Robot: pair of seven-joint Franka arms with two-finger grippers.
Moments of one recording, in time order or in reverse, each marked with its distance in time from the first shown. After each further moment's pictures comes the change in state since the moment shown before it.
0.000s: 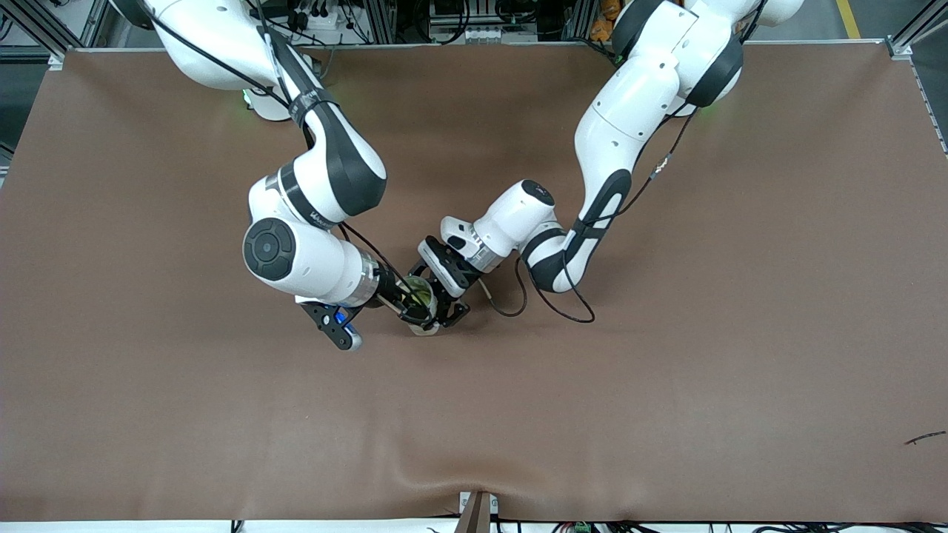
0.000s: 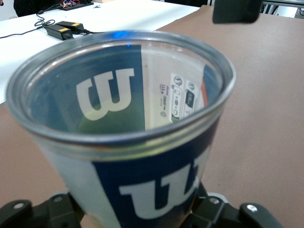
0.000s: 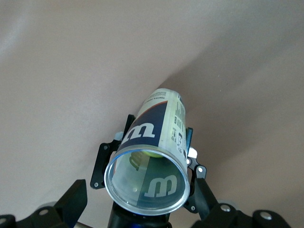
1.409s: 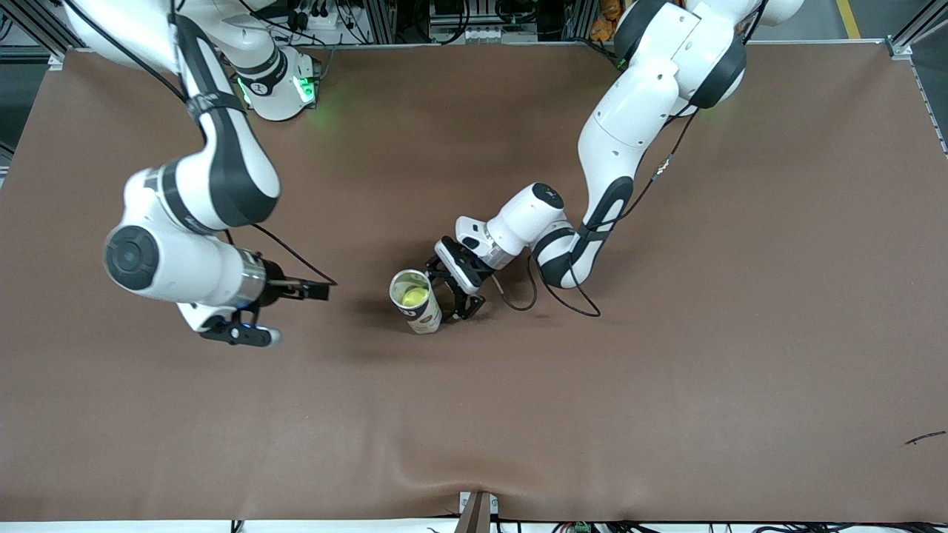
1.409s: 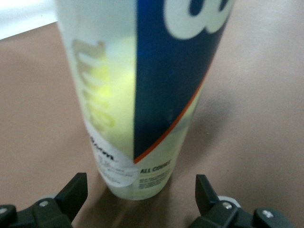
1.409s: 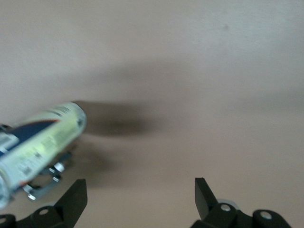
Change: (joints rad) left arm 0.024 0.002 0.003 -0.144 0.000 0.061 0.000; right arm -0.193 -0.231 -0.034 -0.286 -0.148 -0.113 -0.805
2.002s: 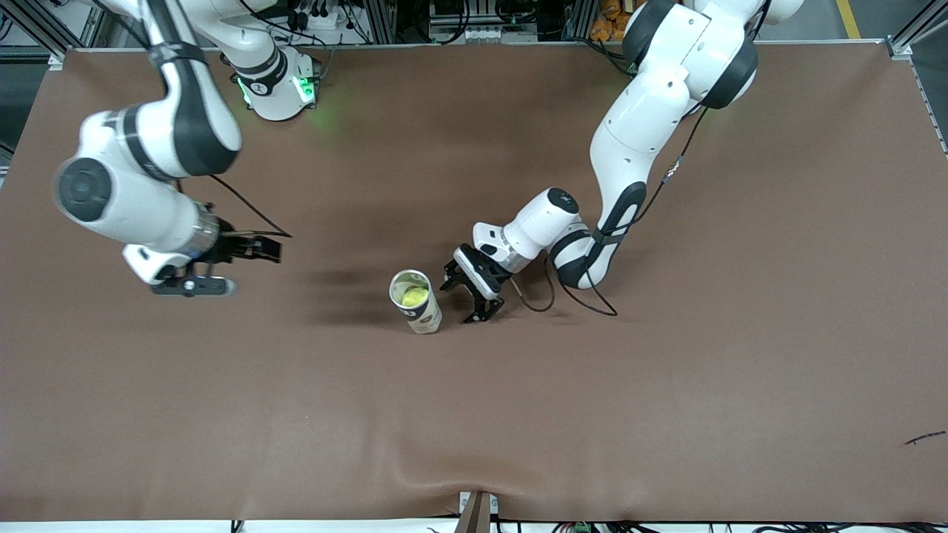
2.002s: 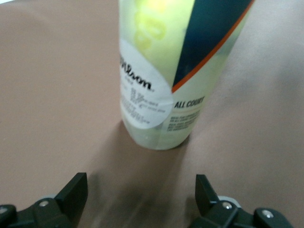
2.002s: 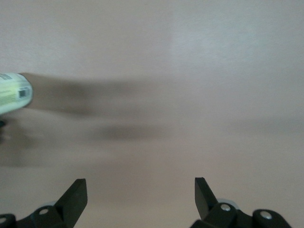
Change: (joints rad) left arm 0.050 -0.030 0.000 -0.113 0.003 0.016 0.000; right arm -0.113 -0.253 0.000 -0.336 -0.092 0.108 -0.190
